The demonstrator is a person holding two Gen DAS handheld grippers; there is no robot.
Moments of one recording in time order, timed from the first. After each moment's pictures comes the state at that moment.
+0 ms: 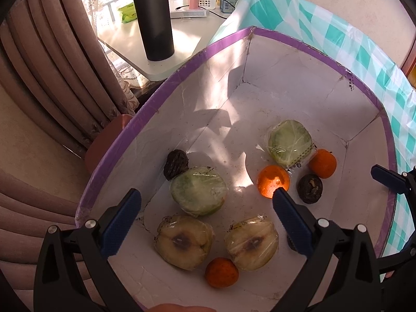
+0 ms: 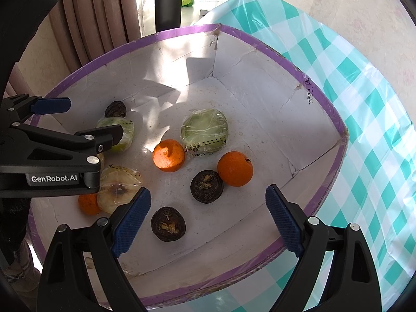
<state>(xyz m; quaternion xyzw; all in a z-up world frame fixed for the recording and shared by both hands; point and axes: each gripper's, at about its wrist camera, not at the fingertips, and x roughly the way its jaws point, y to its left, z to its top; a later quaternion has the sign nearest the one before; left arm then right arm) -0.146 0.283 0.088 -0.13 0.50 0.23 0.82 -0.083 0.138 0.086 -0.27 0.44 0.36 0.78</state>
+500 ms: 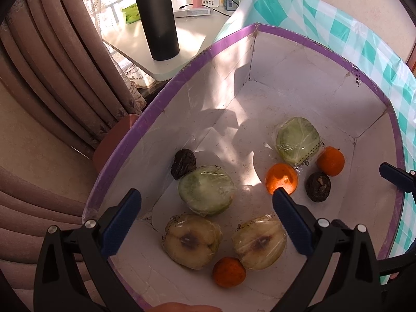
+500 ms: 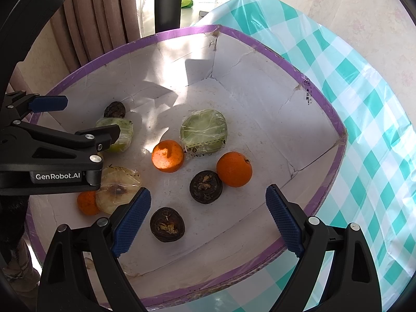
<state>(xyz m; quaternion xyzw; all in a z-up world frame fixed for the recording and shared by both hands) -0.145 0.284 0.088 -0.11 0.51 0.24 0.82 -0.081 0.136 0.087 -0.27 0.44 0.36 0.78</state>
